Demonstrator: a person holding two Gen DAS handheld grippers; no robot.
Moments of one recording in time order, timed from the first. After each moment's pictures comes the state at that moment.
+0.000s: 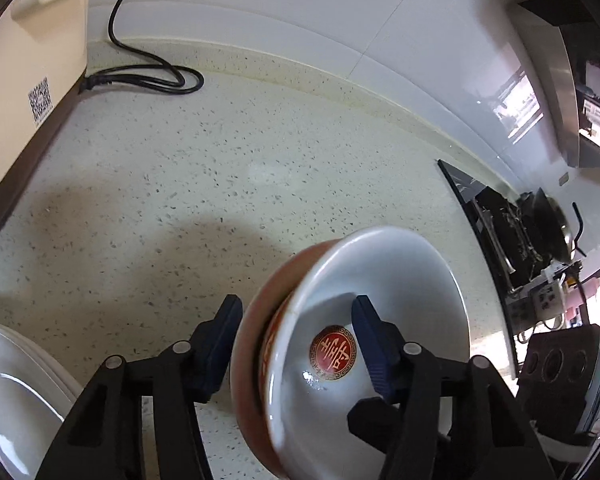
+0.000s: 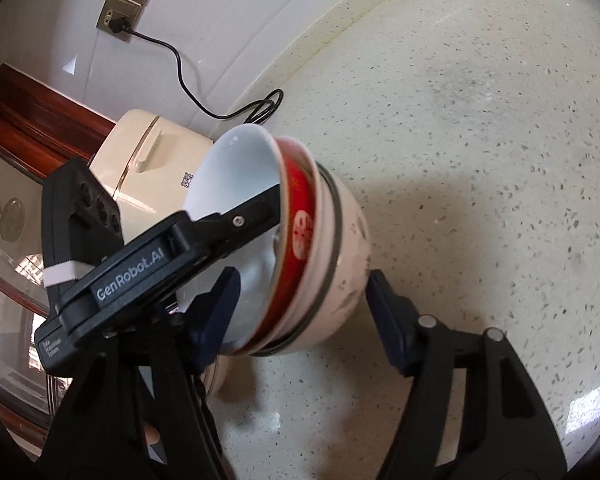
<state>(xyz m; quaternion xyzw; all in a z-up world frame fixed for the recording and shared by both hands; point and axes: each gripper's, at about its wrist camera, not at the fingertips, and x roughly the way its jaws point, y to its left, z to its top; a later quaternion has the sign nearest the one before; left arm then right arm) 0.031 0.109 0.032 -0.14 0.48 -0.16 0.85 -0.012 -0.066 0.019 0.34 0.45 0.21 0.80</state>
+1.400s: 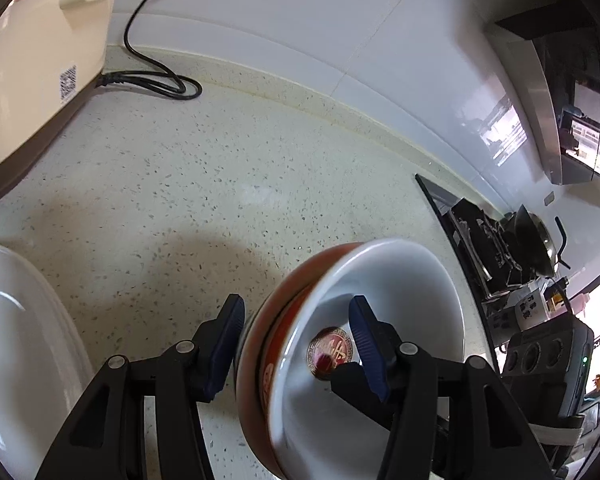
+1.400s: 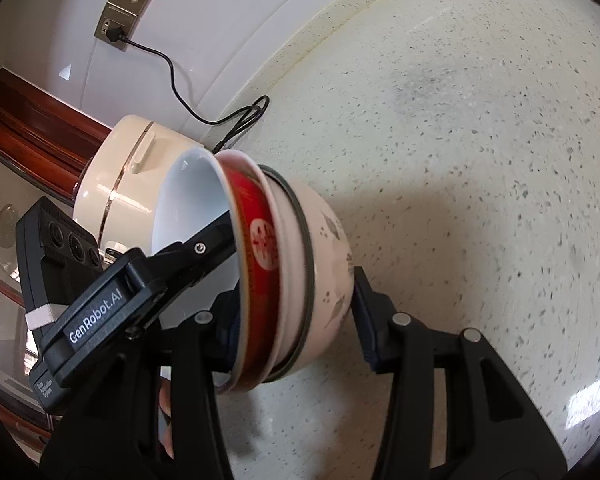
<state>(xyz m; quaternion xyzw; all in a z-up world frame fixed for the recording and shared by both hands) -0.016 0.102 0.040 -0.18 0.43 -0.16 0.87 -0.043 -0.089 0.019 0.34 0.44 0.19 0.81</state>
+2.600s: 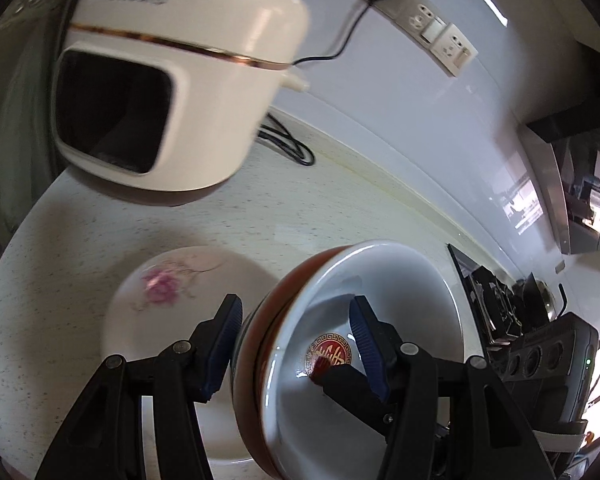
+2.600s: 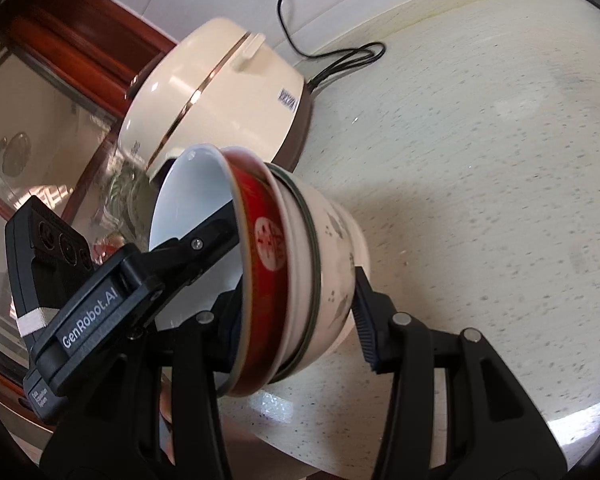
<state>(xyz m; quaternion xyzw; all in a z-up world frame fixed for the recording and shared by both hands) -0.090 0.254 0.068 -0.25 0.38 -0.08 0.89 -0.062 0.064 0.064 0.25 0.46 0.26 0.81</state>
